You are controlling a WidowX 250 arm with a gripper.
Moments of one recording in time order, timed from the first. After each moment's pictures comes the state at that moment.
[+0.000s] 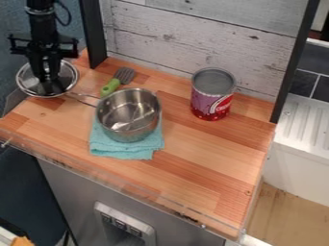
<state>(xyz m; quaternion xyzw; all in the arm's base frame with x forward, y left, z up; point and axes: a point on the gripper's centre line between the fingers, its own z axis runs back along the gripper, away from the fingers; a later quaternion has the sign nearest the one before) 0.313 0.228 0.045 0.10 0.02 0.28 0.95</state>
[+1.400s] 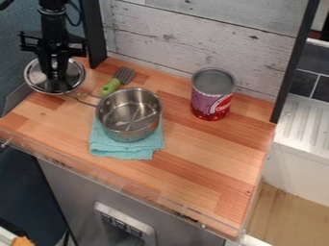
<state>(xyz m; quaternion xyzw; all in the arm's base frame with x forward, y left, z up) 0.325 0.227 0.042 0.11 0.01 0.28 0.95</state>
